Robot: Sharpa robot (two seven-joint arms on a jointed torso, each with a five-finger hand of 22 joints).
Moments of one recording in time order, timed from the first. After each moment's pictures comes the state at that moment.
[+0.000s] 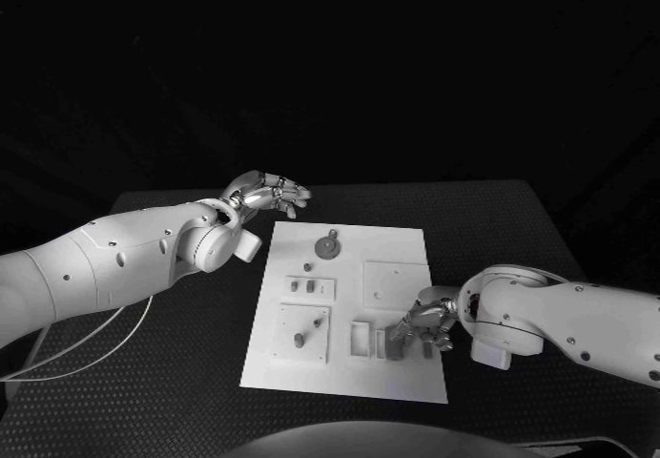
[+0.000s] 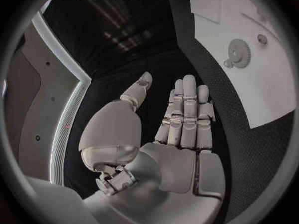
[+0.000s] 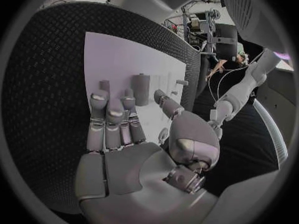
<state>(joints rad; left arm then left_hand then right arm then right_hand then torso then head) 1.21 -0.74 -0.12 1.22 -0.29 -0.20 0.29 0.98 -0.12 0.41 -0.27 0.05 0.85 0.17 0.31 0.47 1.24 0.10 0.08 0.28 1.09 -0.01 0.72 0.53 0.02 0.80 -0.09 0.53 1.30 1.19 -0.81 -0.25 1.62 -0.89 0.08 -0.56 0.61 -0.10 0.67 -0.21 0.05 0.94 0.12 0.26 0.56 1.01 0.02 1.15 0.99 1.19 -0.09 1.34 1.03 0.23 1.09 -0.03 1.02 1.31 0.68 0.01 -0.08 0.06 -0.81</state>
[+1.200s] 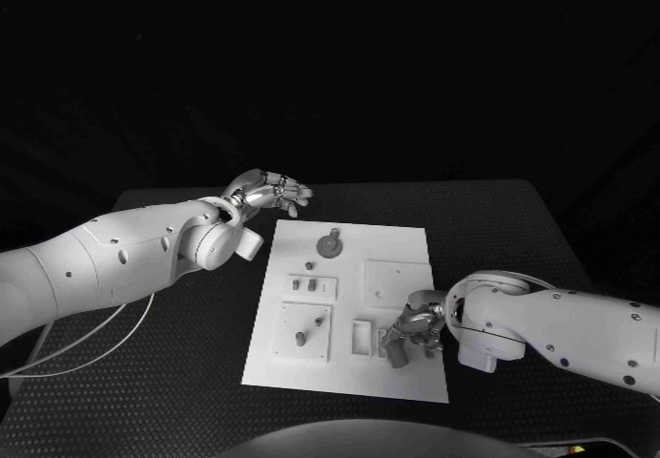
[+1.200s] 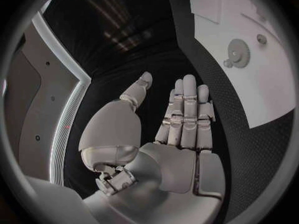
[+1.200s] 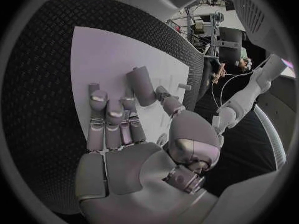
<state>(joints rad) 1.21 -0.74 -0.12 1.22 -0.29 -0.20 0.28 0.98 -0.12 0.41 -0.27 0.05 0.85 0.17 0.31 0.47 1.24 0.10 0.08 0.28 1.09 -0.01 0.72 0.53 0.02 0.80 -0.09 0.53 1.30 1.15 -0.75 -0.24 1.60 -0.95 0.05 -0.58 0.70 -0.10 0.65 -0.29 0.05 0.93 0.13 0.26 0.60 1.01 0.02 1.14 1.02 1.19 -0.09 1.34 1.05 0.23 1.08 -0.03 1.03 1.31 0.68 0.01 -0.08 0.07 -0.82</state>
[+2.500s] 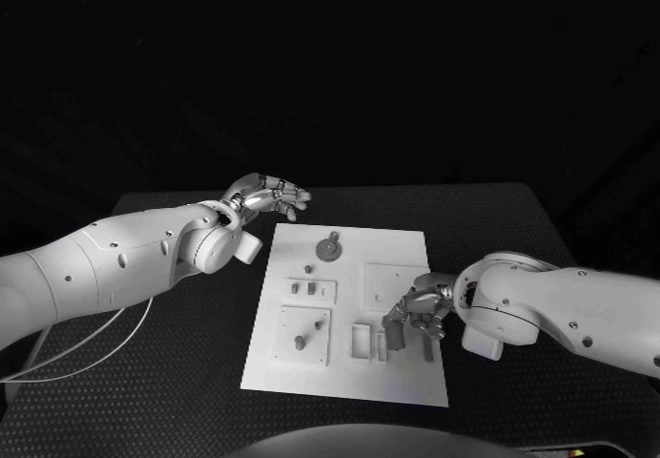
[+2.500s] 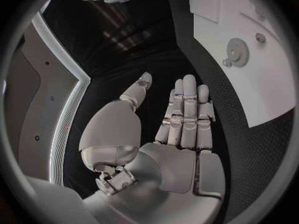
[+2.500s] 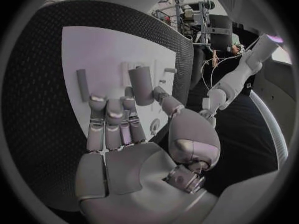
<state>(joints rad) 1.21 -0.74 -0.12 1.21 -0.29 -0.20 0.28 0.98 -0.12 0.41 -0.26 0.05 0.85 0.17 0.31 0.47 1.24 0.10 0.08 0.28 1.09 -0.01 0.72 0.54 0.02 0.80 -0.09 0.53 1.30 1.24 -0.79 -0.25 1.64 -0.77 0.01 -0.58 0.68 -0.07 0.70 -0.24 0.06 1.00 0.11 0.28 0.56 1.04 0.00 1.12 1.04 1.21 -0.10 1.32 1.06 0.22 1.10 -0.03 1.03 1.31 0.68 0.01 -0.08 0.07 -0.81</state>
